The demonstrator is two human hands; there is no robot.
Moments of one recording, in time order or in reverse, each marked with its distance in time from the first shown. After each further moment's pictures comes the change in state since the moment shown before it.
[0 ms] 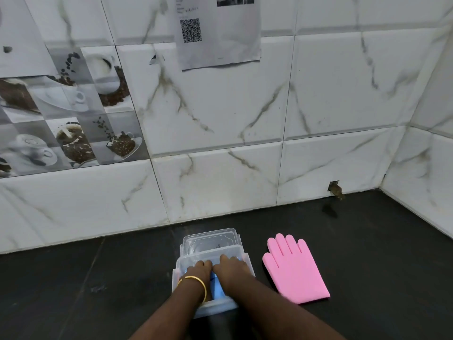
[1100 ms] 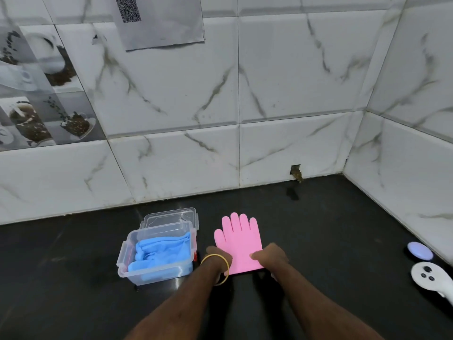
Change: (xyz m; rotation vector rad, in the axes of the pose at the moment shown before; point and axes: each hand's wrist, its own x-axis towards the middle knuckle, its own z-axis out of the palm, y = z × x) left_hand 0.006 0.205 0.048 -0.761 0.018 -0.423; right_hand -0.046 0.066 0.009 0.978 -0.643 0.948
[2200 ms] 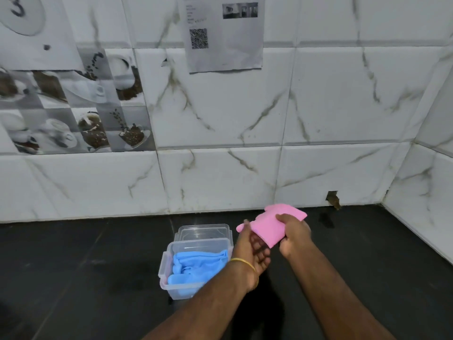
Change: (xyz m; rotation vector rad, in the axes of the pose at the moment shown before) left_hand -0.053 0.024 -0.085 -1.352 -0.362 0.054; right_hand -0.070 -0.144 -0.020 1.363 0.039 -0.110
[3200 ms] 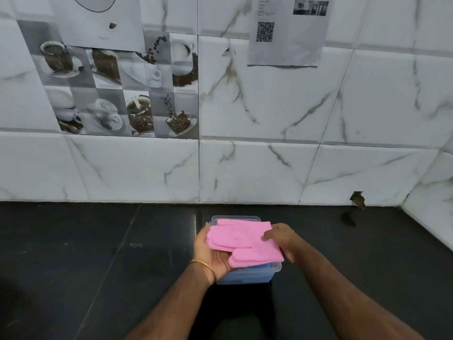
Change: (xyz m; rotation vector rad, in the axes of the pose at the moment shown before) left_hand -0.004 0.089 -0.208 -0.355 -0.255 -0.055; right_hand -0.029 0.105 0.065 -0.962 -0.335 -0.007
